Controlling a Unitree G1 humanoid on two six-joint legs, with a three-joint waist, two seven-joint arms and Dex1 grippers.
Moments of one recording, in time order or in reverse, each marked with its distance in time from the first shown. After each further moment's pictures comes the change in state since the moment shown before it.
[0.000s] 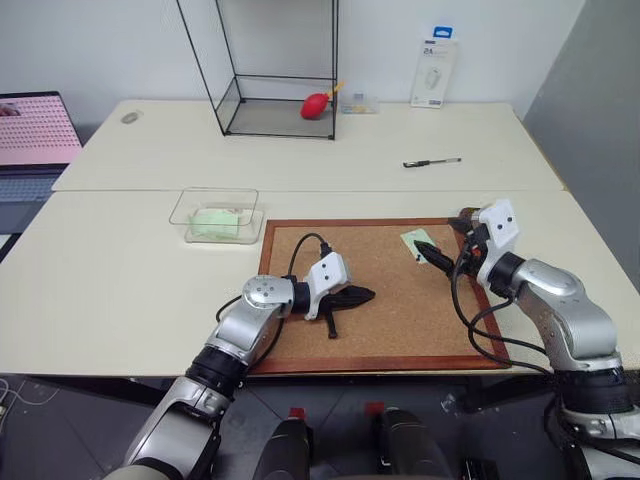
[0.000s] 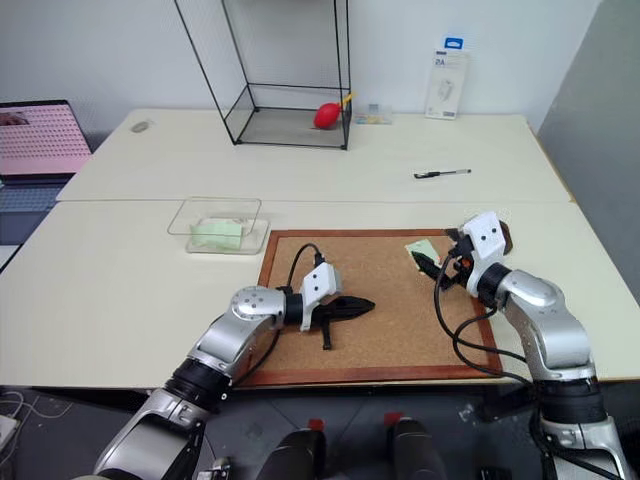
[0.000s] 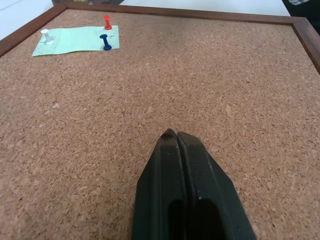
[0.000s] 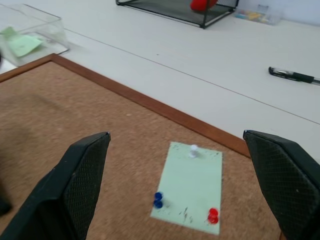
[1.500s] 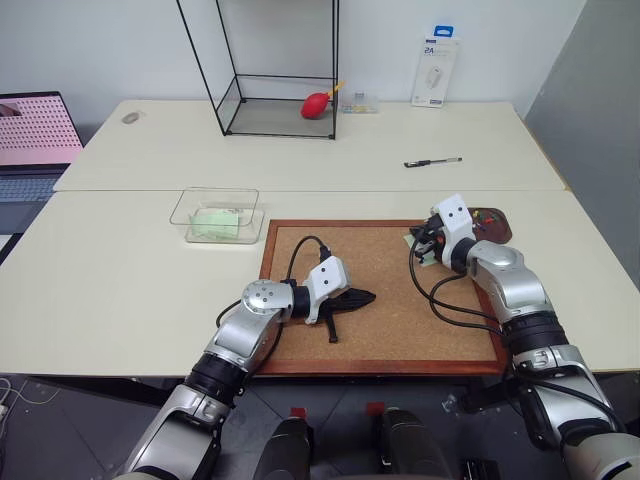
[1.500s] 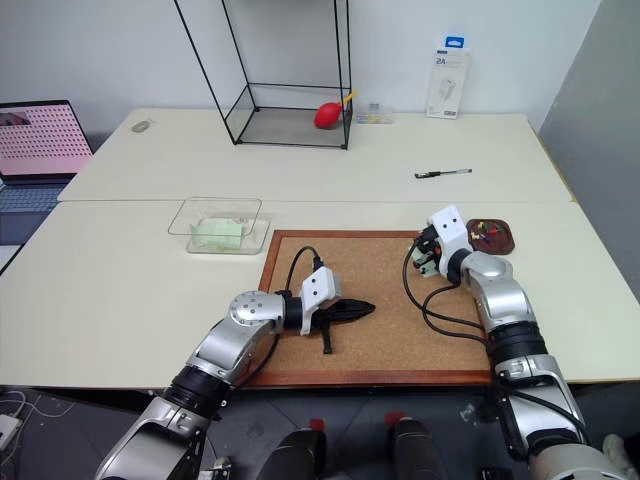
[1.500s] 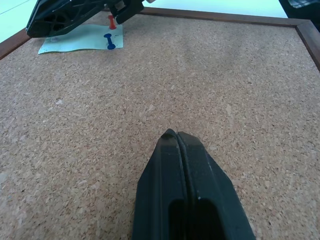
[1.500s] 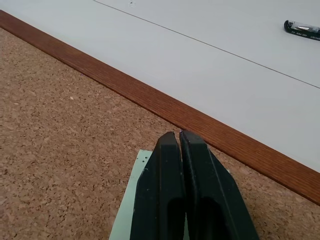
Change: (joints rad) left arm 0.035 -0.009 0.016 -0.042 0.013 0.018 0.006; right arm -0.215 0.122 0.071 0.443 -0.197 -0.153 -0.012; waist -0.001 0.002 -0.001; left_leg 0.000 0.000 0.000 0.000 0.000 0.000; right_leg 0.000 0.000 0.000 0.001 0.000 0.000
